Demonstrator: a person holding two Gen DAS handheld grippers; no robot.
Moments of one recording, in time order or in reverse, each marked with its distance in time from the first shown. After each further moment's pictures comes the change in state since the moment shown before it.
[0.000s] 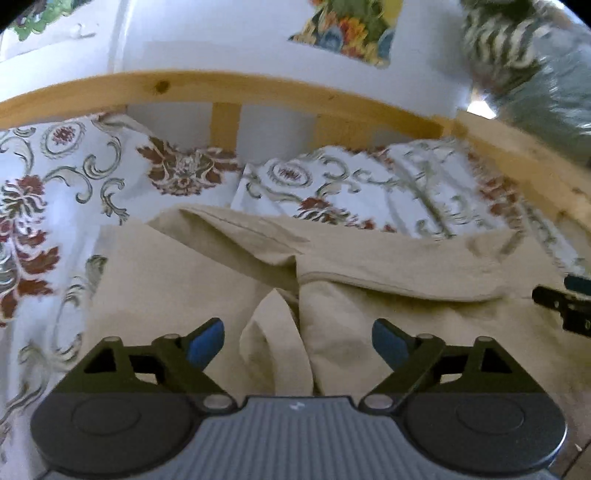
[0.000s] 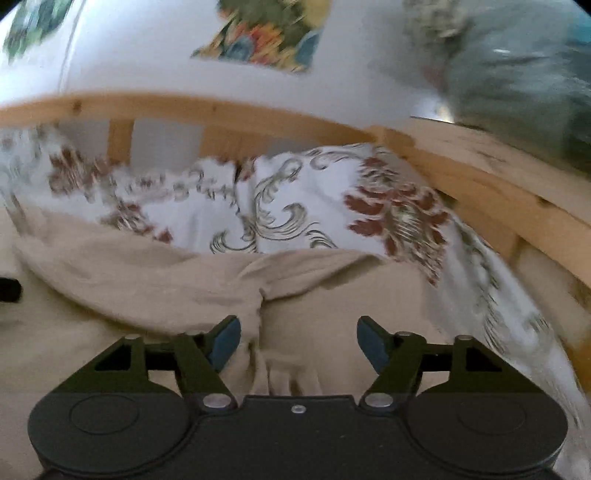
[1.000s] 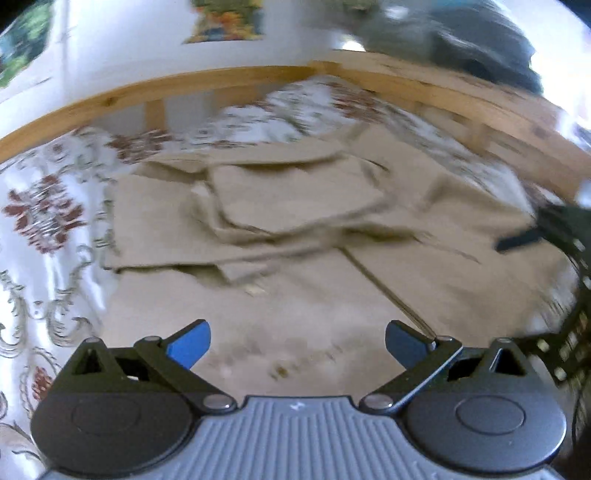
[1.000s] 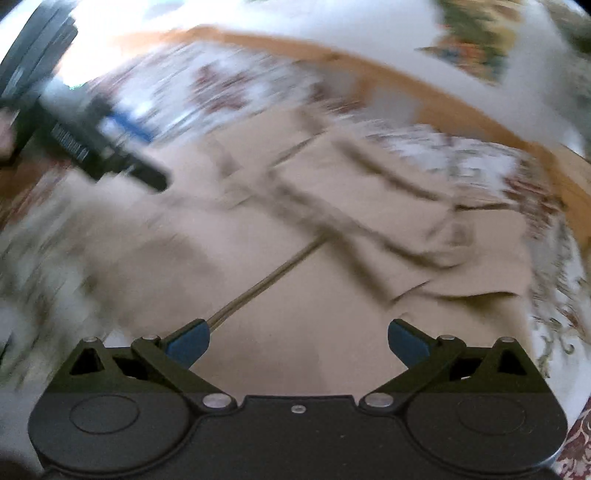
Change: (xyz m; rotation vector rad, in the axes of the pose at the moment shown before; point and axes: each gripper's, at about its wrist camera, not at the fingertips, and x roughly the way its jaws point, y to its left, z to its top) left arm -0.209 -0.064 -0.102 0.296 0.177 -0.131; right arm -0.241 0.055 -0.093 -0.478 0.218 0.495
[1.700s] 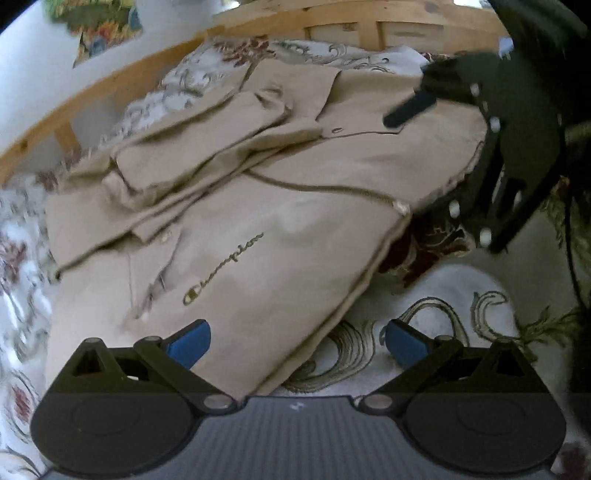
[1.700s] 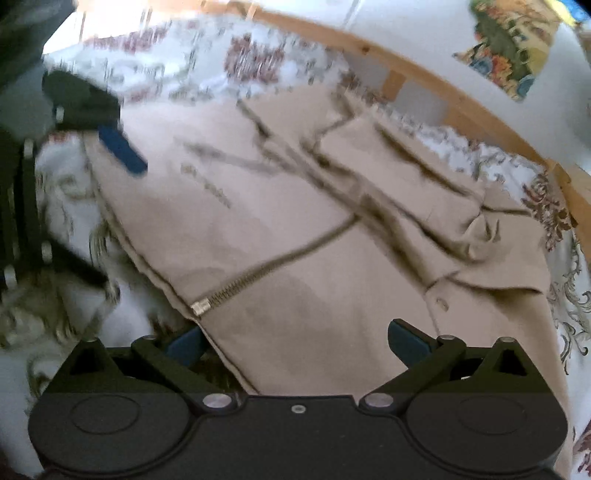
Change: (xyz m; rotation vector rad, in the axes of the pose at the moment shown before) left arm 0.016 -0.060 -0.059 0.346 0.107 -0.019; right arm 0.019 0.024 -0.017 -0.022 -0.063 -0.058
